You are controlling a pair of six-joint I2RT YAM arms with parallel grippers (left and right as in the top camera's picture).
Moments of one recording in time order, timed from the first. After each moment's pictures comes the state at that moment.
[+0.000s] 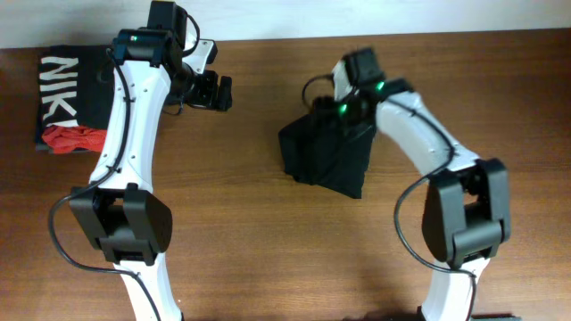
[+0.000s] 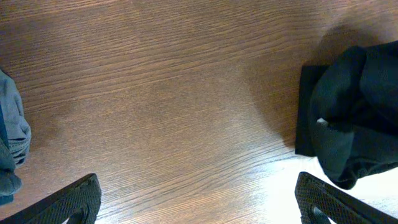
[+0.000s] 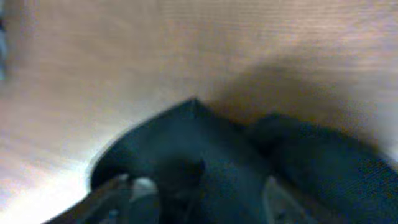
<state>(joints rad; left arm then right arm) -0.11 2.13 2.20 -1.34 0.18 0.09 0.23 2.05 1.71 -0.77 -0.36 0.28</state>
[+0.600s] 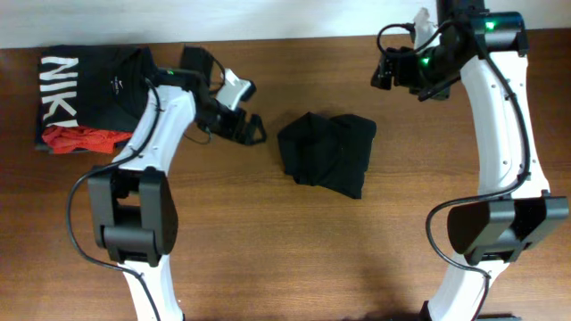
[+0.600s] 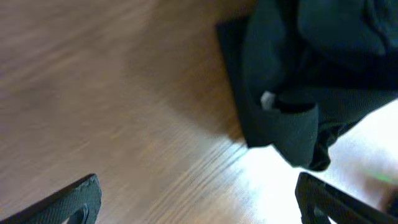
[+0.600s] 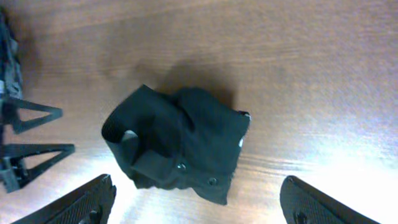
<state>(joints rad) -0.16 2.13 1.76 -1.00 0.54 0.31 0.01 2.03 2.25 -1.44 -0.31 0.16</state>
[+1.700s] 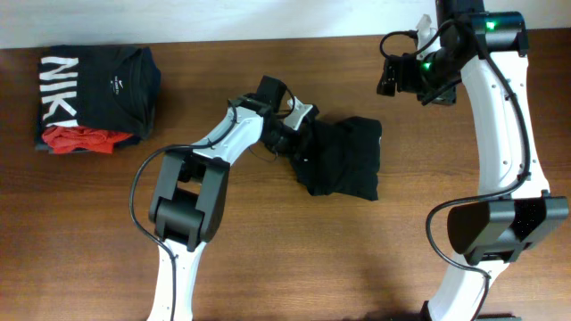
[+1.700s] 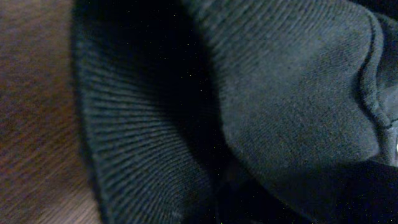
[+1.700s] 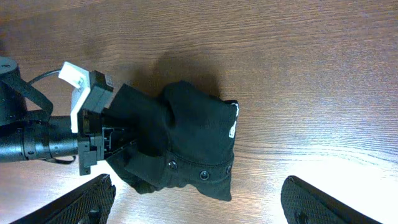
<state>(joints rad) -0.41 2.35 1.75 -0.70 0.75 0.00 0.01 2.03 2.25 -1.49 -0.24 0.15</state>
